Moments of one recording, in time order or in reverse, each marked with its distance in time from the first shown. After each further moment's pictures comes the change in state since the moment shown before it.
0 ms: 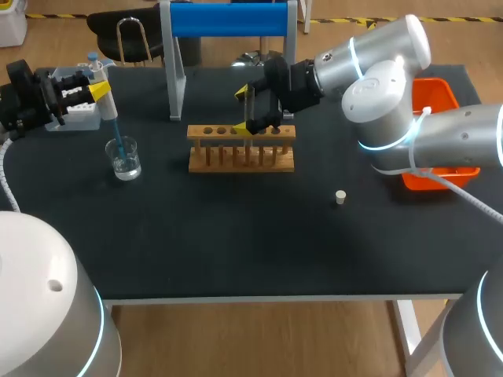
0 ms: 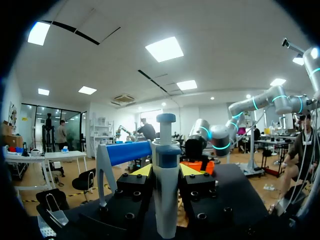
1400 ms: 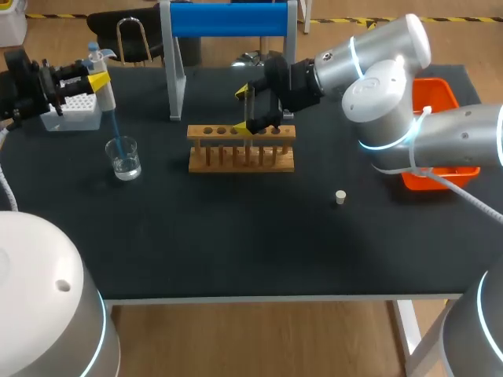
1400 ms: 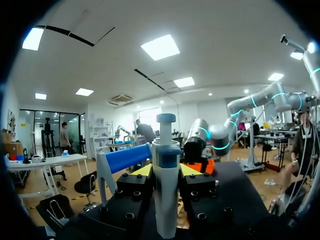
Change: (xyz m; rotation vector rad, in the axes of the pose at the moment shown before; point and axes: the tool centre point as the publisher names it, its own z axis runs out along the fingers) left arm 0.003 -0.024 0.006 -0.030 0.011 0.045; right arm -0.001 0.000 -0.001 0.002 0.000 -0.002
